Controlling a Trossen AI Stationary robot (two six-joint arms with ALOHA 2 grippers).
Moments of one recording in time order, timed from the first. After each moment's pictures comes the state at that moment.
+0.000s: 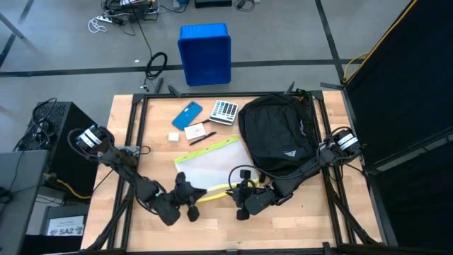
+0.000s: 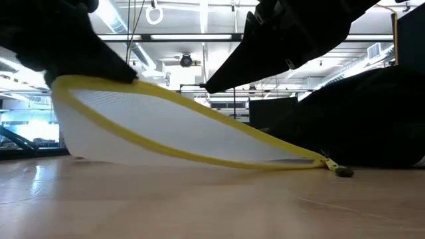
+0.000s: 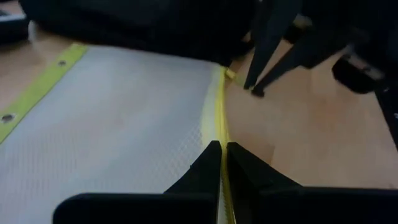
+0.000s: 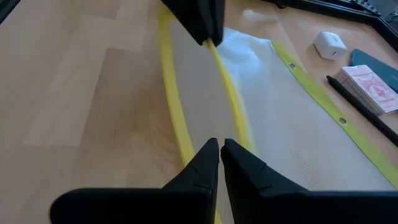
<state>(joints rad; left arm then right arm) -0.74 1.60 0.69 0.26 -0.93 -0.81 0.52 1.90 1.11 0.10 0.63 0.19</state>
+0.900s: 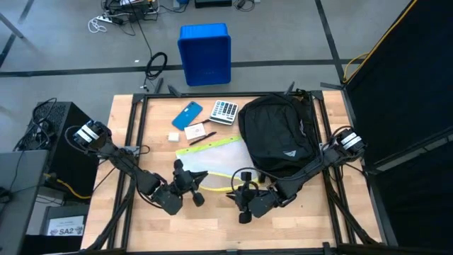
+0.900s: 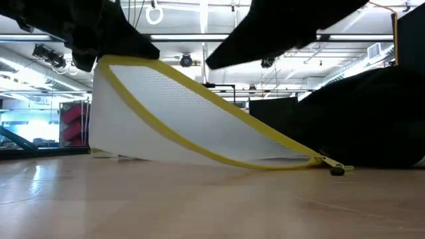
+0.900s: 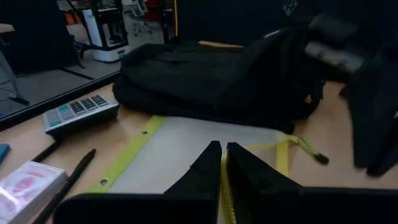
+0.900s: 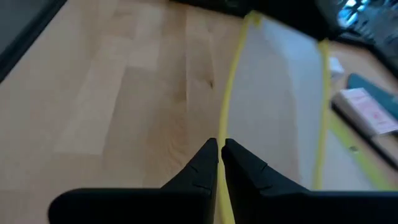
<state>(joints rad) -0.67 1.54 0.70 0.26 -1.18 -0.60 0.57 1.85 1.11 0.12 0.66 0.13</state>
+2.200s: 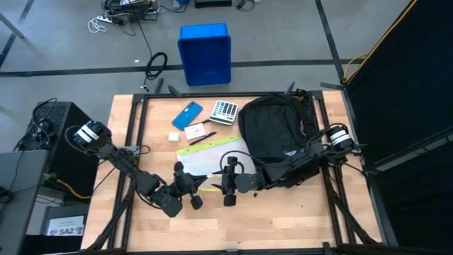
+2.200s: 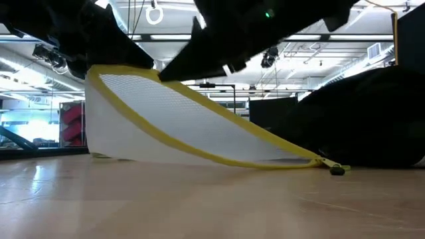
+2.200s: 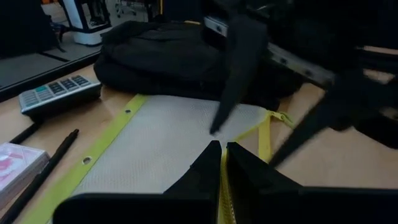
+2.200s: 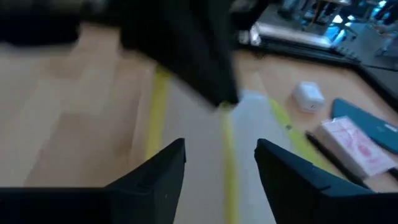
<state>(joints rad) -0.69 1.54 0.70 0.20 -1.09 -0.67 0.34 1.94 1.14 0.37 0.50 0.00</state>
